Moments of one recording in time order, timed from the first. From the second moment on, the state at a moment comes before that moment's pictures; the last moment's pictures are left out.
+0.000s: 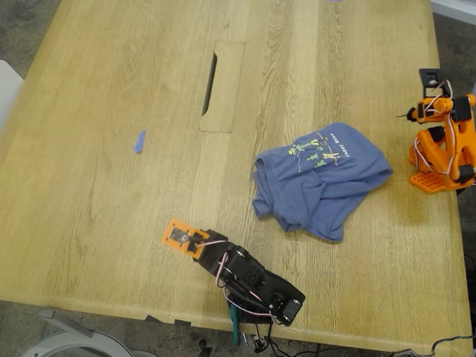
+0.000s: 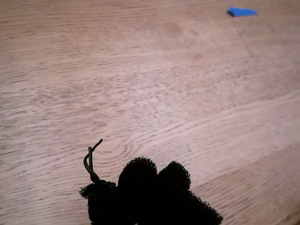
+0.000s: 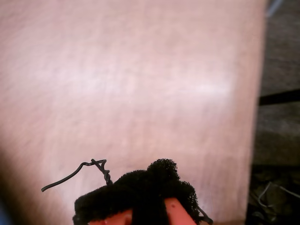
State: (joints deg) arm 0 -59.9 197.5 160.1 73.0 -102.5; arm 1 77.9 187.2 147.8 92.7 -87.4
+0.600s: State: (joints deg) arm 0 -80.2 200.3 169.9 67.3 -101.1; arm 1 104.2 194.6 159.5 86.1 -91.4
